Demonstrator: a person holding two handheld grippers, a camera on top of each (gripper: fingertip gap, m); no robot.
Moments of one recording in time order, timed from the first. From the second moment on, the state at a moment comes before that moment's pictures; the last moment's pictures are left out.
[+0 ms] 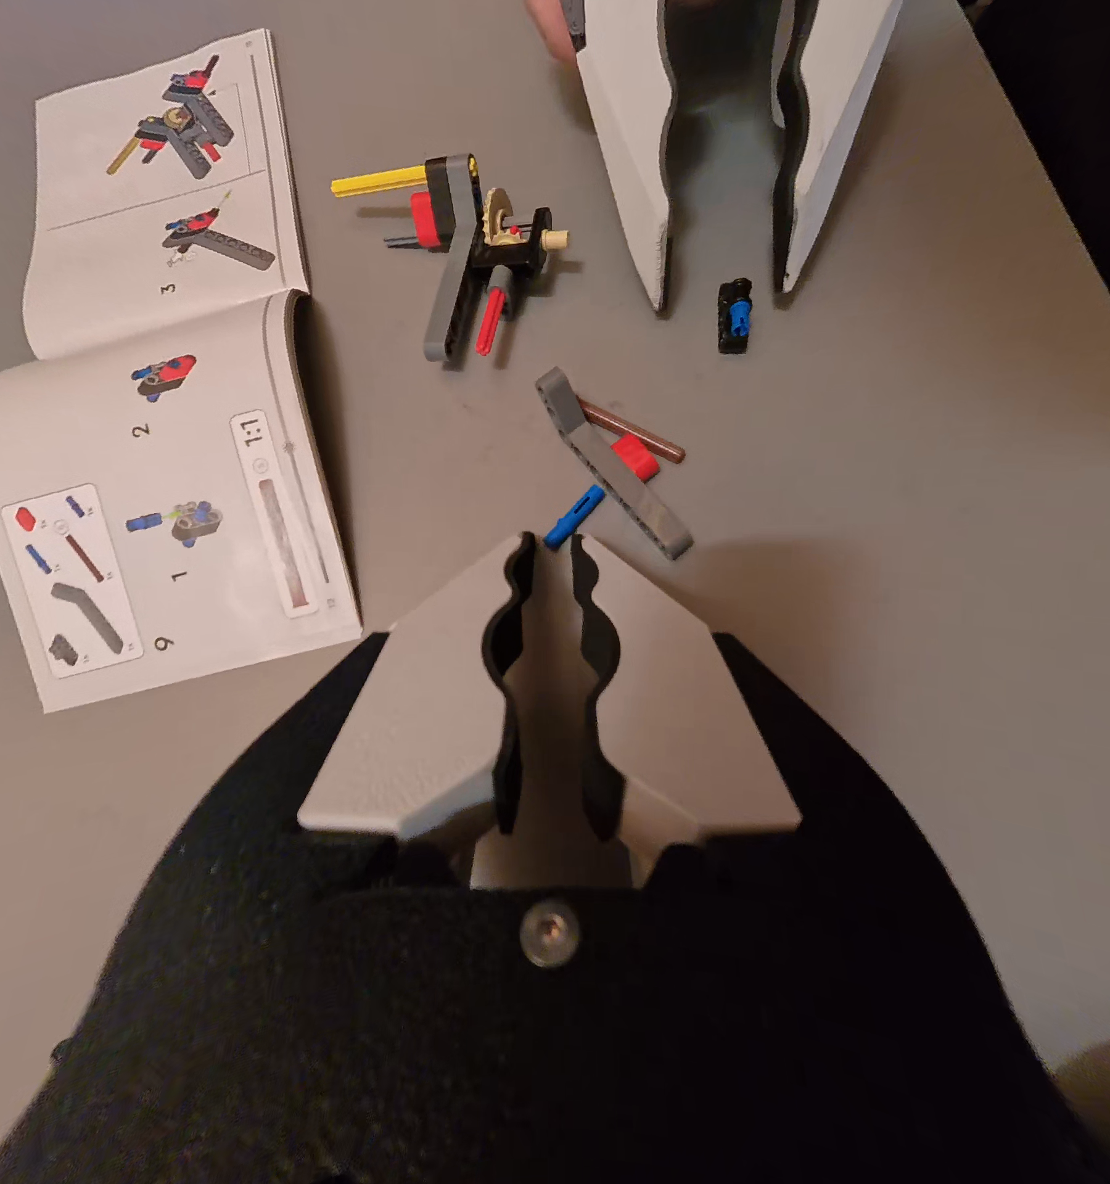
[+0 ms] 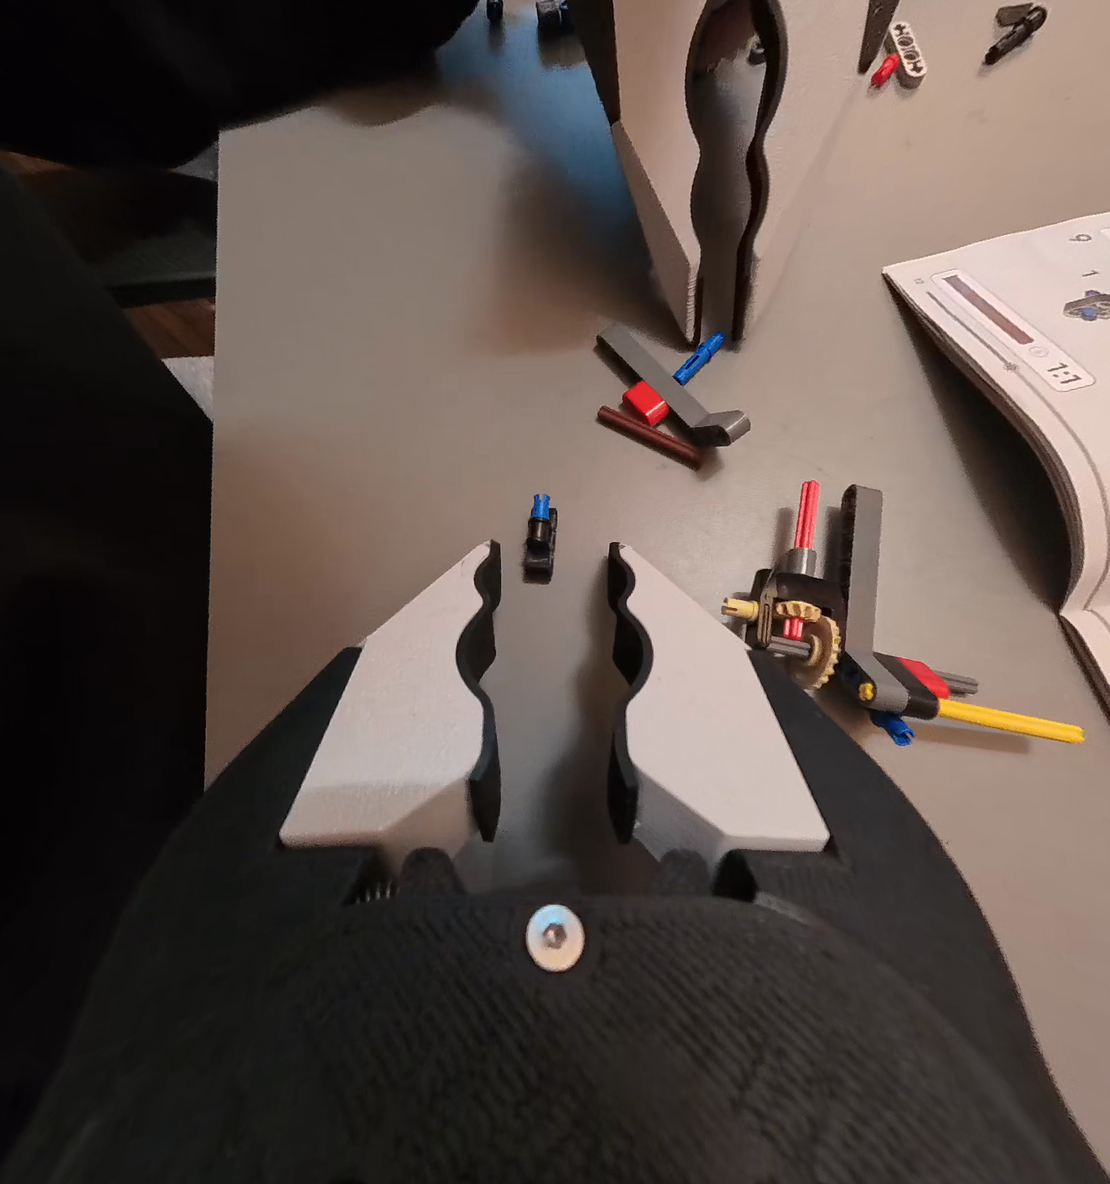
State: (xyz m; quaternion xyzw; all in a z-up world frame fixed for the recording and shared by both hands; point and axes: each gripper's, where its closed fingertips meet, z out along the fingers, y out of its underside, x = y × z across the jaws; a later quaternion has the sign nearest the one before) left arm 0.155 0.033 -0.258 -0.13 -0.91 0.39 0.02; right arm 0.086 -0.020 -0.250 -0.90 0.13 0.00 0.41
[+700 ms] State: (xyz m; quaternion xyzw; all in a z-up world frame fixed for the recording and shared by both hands) left arm 0.148 0.031 -0.258 -0.12 -0.91 0.40 0.04; right arm 0.085 -0.019 -0.248 -0.91 0.06 -0.03 0.41
